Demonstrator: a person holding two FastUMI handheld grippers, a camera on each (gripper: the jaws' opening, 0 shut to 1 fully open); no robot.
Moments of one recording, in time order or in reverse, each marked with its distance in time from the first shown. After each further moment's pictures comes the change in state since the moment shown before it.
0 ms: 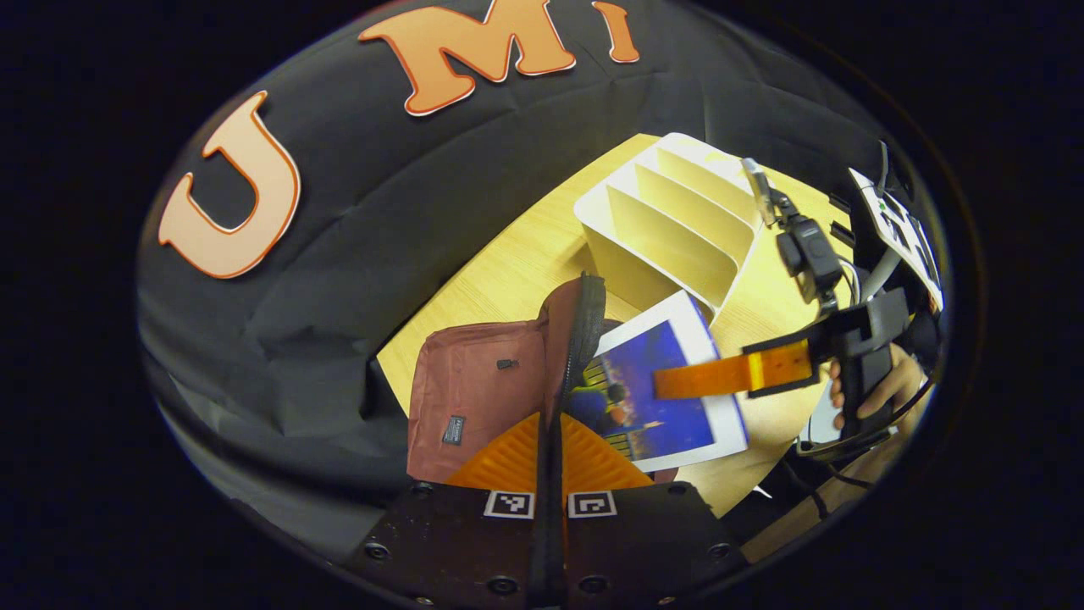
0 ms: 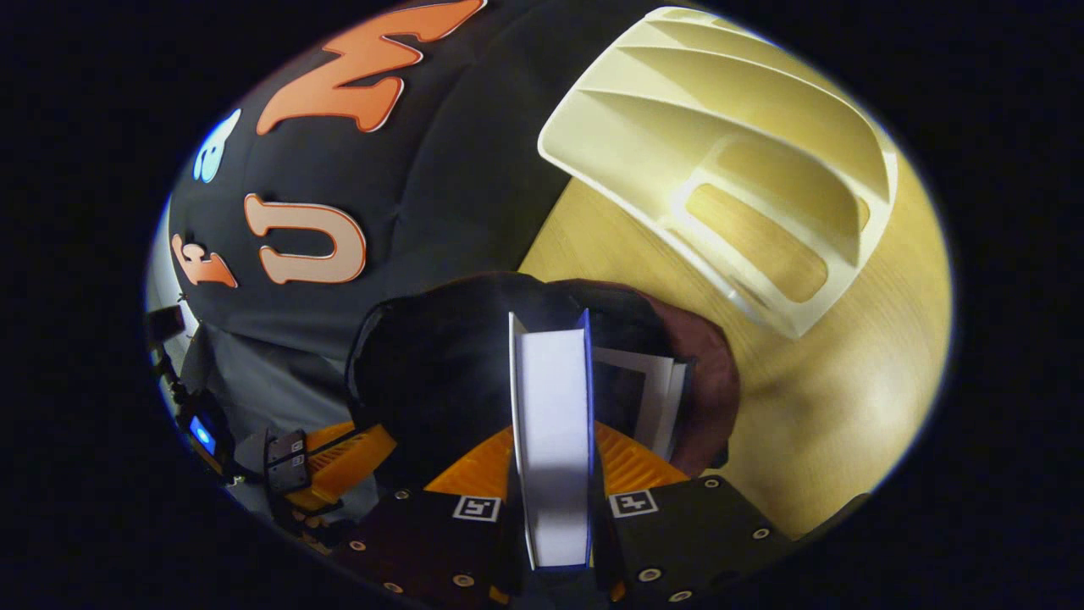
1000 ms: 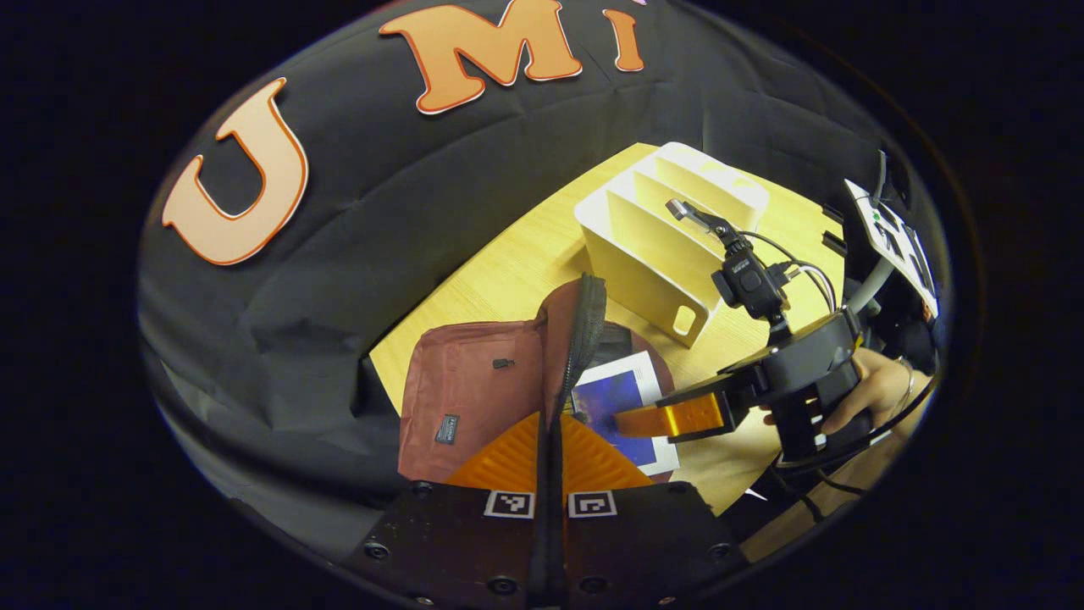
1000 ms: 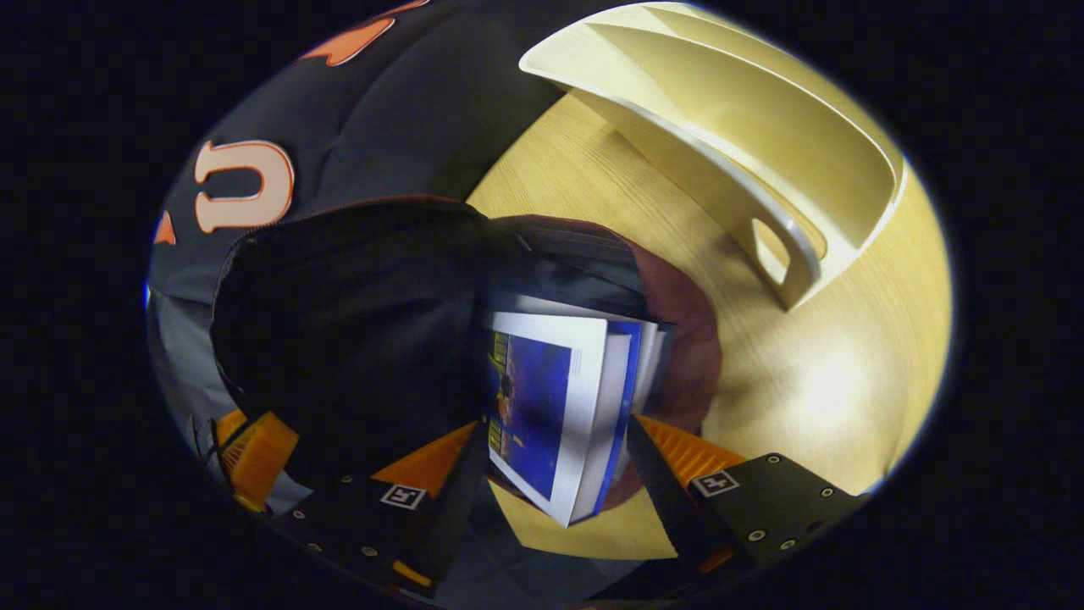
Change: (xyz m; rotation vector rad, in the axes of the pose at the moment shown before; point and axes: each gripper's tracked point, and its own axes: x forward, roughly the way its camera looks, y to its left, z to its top) left arm 0.001 0.004 -0.010 -0.038 -0.033 -0.036; right arm 0.016 -0.041 -0.032 -0.104 0.178 -0.283
